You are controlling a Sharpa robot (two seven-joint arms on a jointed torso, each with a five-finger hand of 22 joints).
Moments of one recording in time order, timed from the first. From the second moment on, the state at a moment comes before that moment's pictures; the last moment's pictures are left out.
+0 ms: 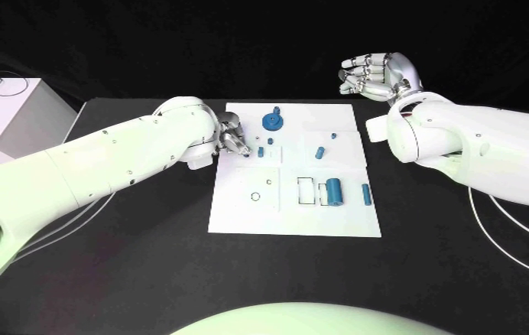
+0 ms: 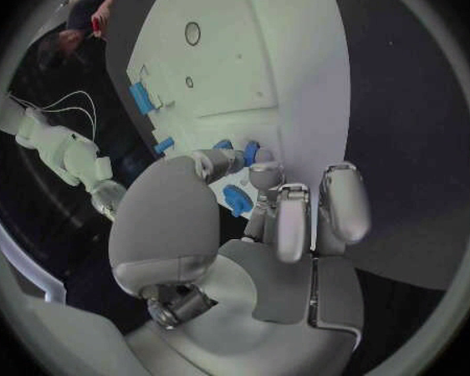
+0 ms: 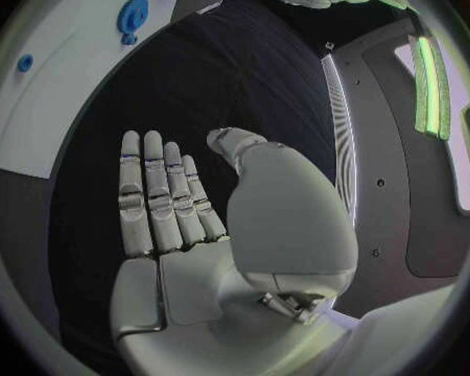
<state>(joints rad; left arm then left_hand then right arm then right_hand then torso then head) 1.23 -0.56 0.06 1.24 -1.20 0.16 -0.52 1.16 -0.26 0.79 0.22 0.33 0.84 0.06 0.83 0.83 1.28 -0.02 1.14 0.81 1.47 -0.07 1.54 1.31 0.09 1.37 0.04 1.38 1.21 1.32 -0.83 -0.10 1.42 -0.38 -0.68 0.29 1.32 -0.25 0.47 0.22 0.48 0.81 0.21 0.26 0.28 0.96 0.17 0.29 0.14 1.05 0.12 0.24 0.37 0.18 1.05 0.23 0.07 0.14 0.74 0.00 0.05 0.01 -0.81</state>
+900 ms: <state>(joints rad) 1.23 -0.55 0.06 1.22 -1.19 0.16 -0.52 1.13 -0.23 0.58 0.28 0.29 0.86 0.03 0.81 0.80 1.27 -0.04 1.14 0.81 1.47 -0.08 1.54 1.31 0.09 1.37 0.04 1.37 1.20 1.32 -0.83 -0.10 1.42 -0.38 -0.68 0.28 1.31 -0.25 0.46 0.21 0.50 0.81 0.21 0.26 0.28 0.96 0.17 0.28 0.12 1.05 0.12 0.22 0.36 0.18 1.04 0.23 0.07 0.13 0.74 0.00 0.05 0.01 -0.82</state>
